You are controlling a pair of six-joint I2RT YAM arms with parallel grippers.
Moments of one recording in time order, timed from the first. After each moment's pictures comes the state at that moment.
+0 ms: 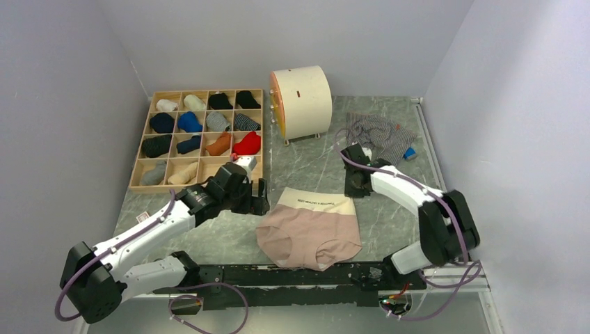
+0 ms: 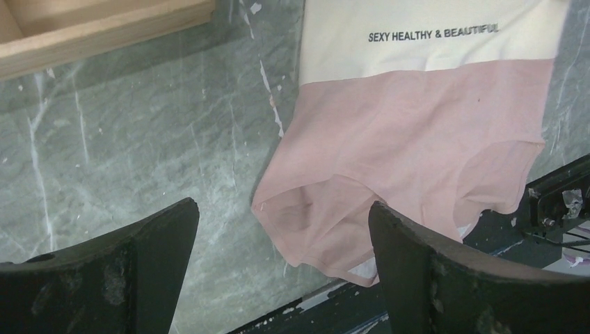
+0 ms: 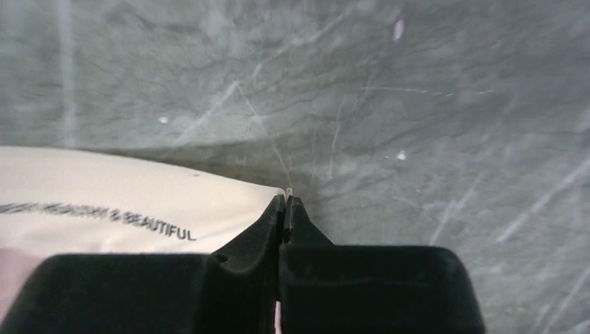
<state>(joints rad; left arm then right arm) -0.72 1.04 0.76 -0.56 -0.02 -0.55 0.43 1.50 0.85 -0.57 0.21 0.52</state>
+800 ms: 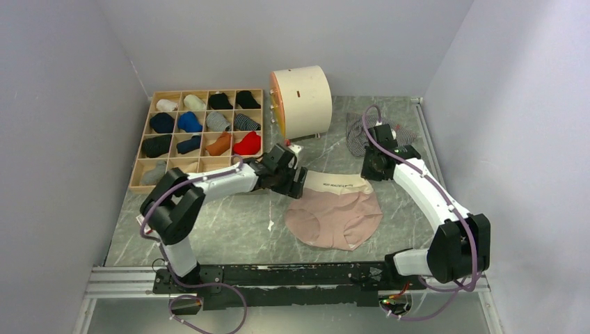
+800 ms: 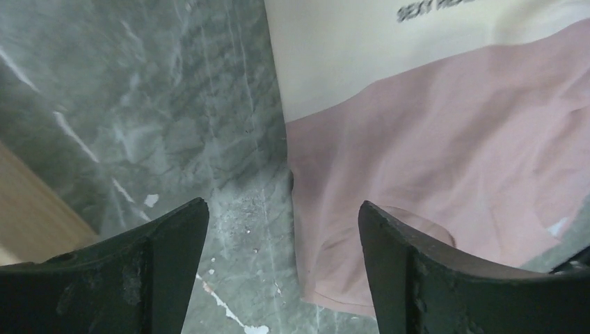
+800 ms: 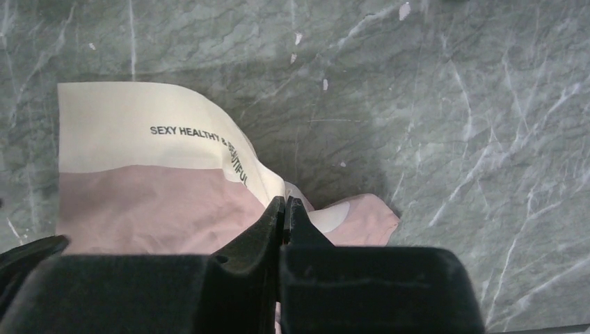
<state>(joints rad) -0.76 1.72 1.12 -0.29 0.06 -0.37 0.26 1.33 1.04 -0.76 0.18 0.45</state>
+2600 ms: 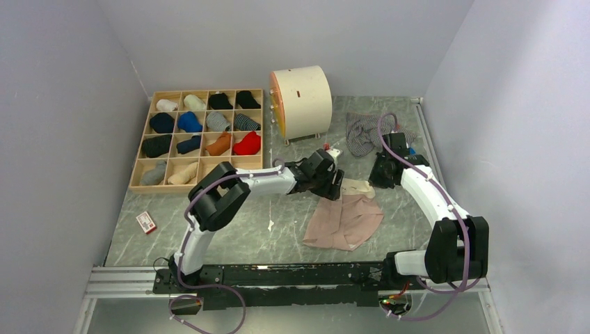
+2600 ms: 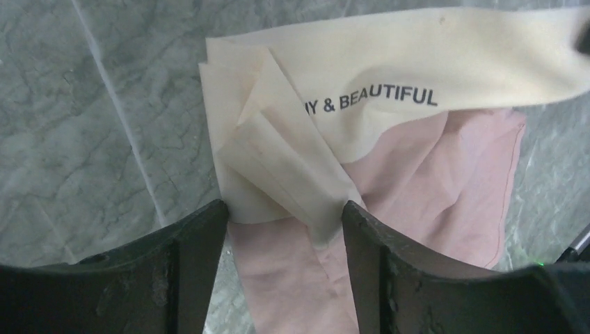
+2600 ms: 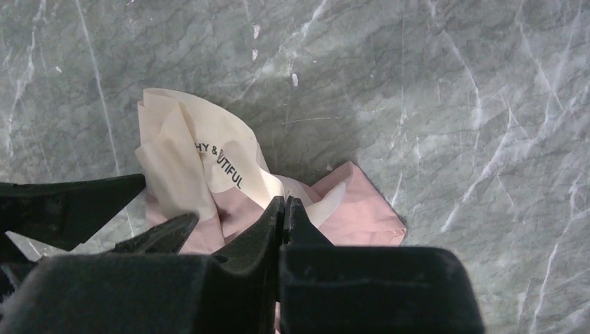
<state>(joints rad) -0.95 2.08 1.44 -0.12 0.08 -0.46 0.10 1.31 0.90 -0.65 0.05 0.48</state>
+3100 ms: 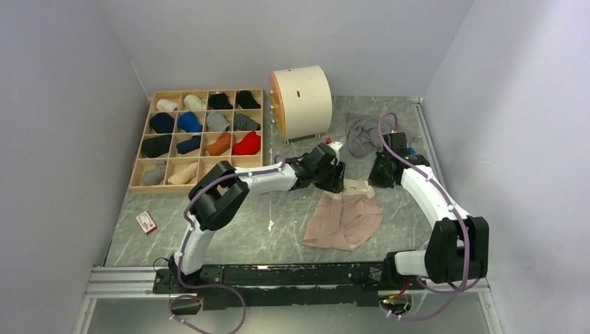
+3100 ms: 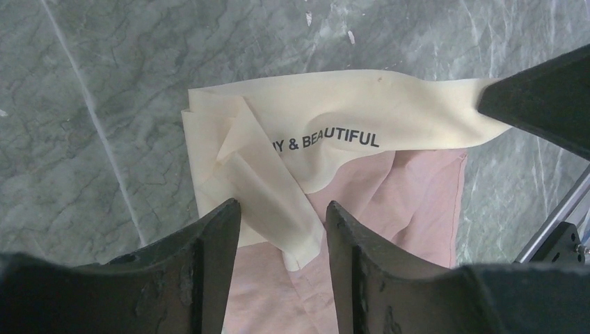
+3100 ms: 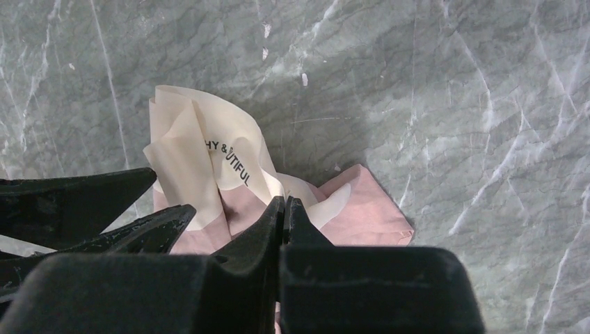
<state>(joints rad) -0.94 2.10 1.49 -0.10 0.10 -0.52 0.09 1.31 0.90 -0.65 0.02 0.48</state>
